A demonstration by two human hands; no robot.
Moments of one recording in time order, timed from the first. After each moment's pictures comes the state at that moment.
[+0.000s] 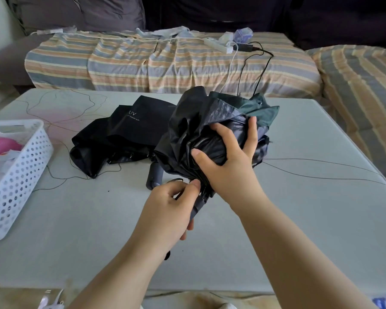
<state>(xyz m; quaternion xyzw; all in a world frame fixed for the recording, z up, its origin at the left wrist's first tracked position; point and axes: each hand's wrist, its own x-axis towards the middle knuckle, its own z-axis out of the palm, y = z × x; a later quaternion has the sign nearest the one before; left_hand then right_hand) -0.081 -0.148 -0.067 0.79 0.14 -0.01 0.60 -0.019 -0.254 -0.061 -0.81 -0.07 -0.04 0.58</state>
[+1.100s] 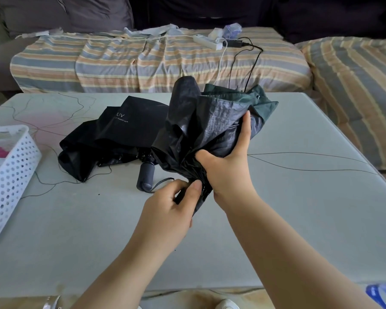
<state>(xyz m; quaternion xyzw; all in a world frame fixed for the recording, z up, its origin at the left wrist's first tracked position) -0.079 -0.159 -0.080 0.83 0.08 0.01 0.55 -0.012 -0.264 -0.065 -0.66 0.03 -0.01 0.75</state>
